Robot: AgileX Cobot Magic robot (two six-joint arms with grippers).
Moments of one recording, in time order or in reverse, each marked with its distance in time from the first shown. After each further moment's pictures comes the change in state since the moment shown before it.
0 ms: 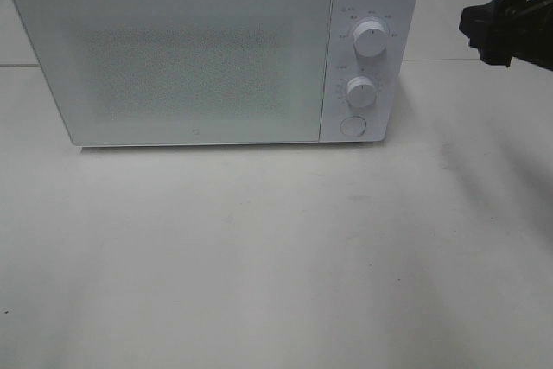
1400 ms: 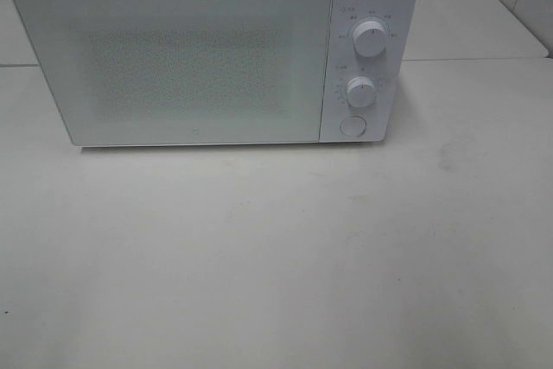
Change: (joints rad) left arm 0.000 0.000 0.000 0.001 0.000 0.001; right arm 0.000 -0.843 0.000 -0.057 1.126 0.011
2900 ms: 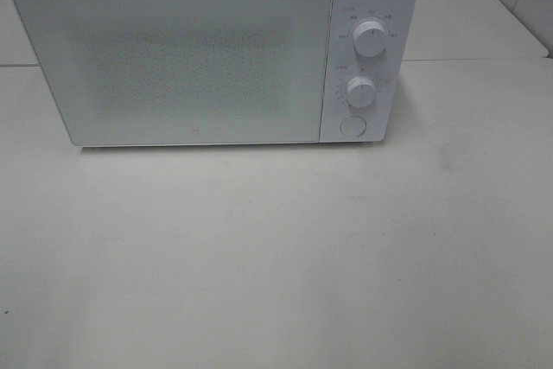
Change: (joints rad) left arm 0.000 0.001 0.000 0.000 0.000 0.000; right arm 0.000 -0.389 0.035 0.000 0.304 0.000
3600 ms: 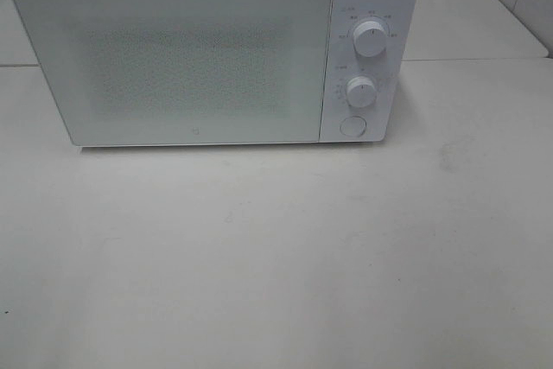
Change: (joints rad) left arm 0.000 0.000 0.000 0.001 0.000 0.001; right arm 0.000 0.000 0.000 0.000 0.000 0.000
